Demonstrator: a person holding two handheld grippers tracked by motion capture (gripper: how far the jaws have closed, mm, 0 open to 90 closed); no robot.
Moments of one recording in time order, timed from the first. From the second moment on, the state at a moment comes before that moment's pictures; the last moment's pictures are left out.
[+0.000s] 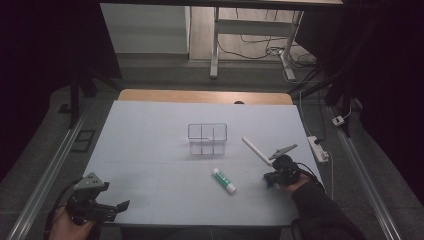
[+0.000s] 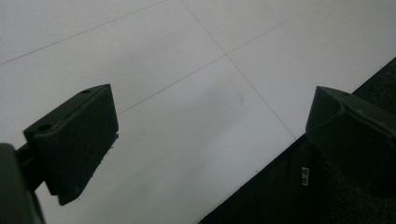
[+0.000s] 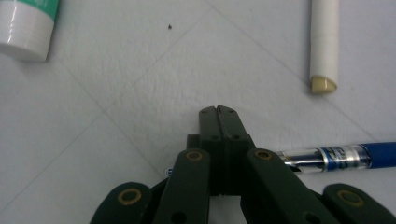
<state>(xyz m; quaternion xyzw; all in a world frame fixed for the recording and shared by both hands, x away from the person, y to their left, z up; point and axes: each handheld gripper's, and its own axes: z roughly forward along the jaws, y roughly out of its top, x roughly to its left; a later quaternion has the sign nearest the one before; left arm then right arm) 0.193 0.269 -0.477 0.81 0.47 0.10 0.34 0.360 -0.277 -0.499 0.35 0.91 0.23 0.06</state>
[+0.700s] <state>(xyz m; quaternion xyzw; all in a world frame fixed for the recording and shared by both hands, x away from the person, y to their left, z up) 0.194 0.269 -0.477 0.81 0.47 0.10 0.34 0.333 -0.323 -0.496 0.38 0.90 0.23 0.05</state>
